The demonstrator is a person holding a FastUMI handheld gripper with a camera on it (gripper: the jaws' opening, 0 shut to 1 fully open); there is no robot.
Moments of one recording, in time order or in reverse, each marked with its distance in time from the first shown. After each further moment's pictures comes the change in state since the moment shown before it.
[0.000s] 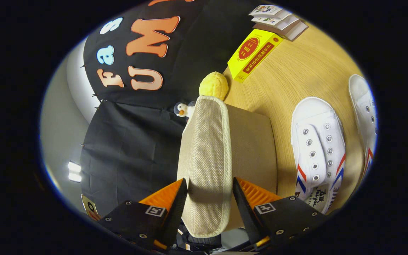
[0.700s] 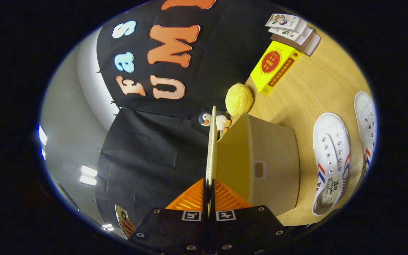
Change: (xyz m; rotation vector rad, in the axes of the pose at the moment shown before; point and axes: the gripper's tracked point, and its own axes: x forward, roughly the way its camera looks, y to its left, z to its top) arm -0.039 0.099 0.018 -0.038 -0.090 0.142
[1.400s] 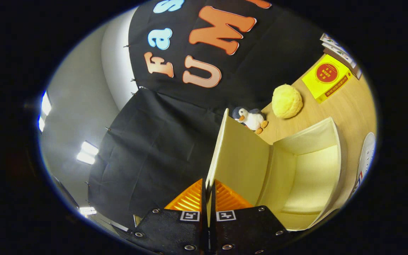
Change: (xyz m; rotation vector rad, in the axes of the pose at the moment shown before) arm 0.094 0.132 -0.037 -0.219 0.046 0.061
